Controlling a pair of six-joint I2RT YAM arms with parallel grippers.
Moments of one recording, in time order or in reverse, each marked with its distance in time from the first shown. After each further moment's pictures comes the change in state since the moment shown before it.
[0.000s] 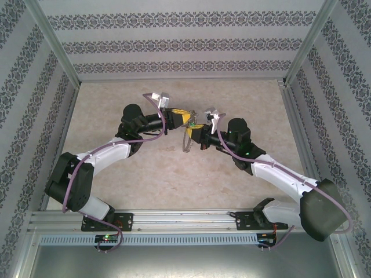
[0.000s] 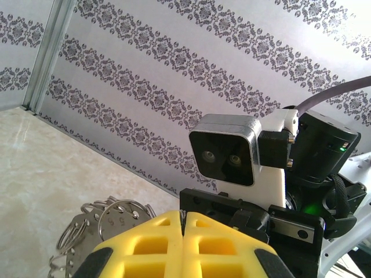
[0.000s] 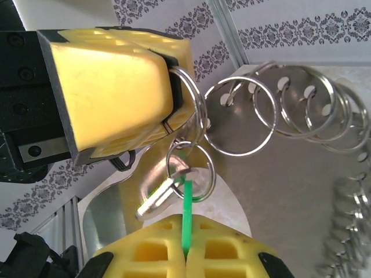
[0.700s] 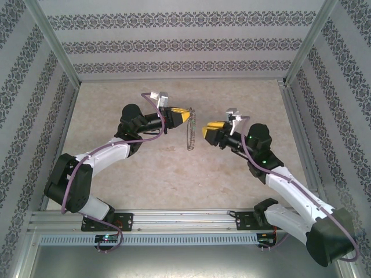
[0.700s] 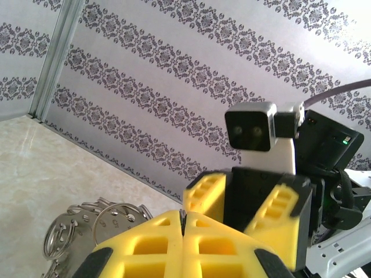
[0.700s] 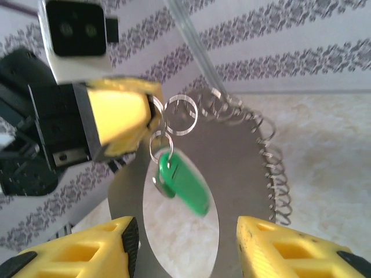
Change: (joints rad) left arm 0.000 -0.013 0.000 0.001 -0.022 0.003; right arm -0.158 -0.246 -0.095 -0.042 -0.037 0.064
